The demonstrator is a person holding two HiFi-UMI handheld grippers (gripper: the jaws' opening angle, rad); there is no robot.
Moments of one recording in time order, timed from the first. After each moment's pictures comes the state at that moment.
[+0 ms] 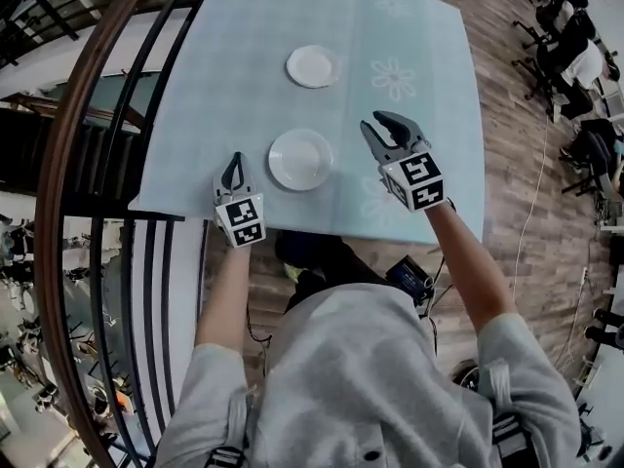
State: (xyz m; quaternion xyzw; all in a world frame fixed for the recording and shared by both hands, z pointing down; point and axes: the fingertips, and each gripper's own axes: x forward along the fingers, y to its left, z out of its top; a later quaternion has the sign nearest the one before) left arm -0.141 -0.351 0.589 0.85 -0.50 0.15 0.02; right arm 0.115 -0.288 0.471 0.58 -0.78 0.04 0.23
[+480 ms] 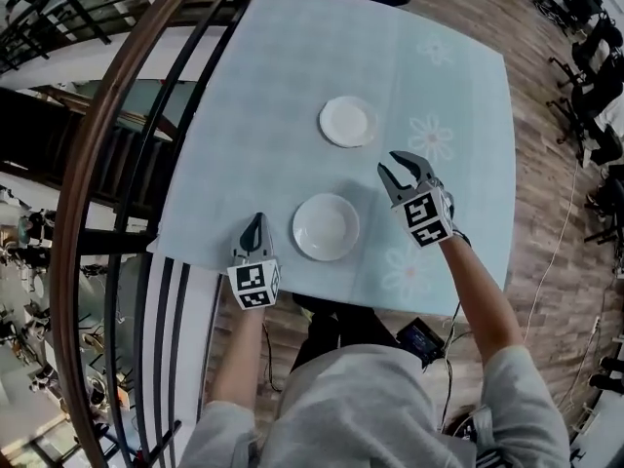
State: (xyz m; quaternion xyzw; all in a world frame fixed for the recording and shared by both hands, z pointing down) left arm -0.147 -0.337 0.605 0.85 -0.49 0.15 0.11; right arm 0.131 -0.360 0.525 0.51 -0.79 -0.01 0.35
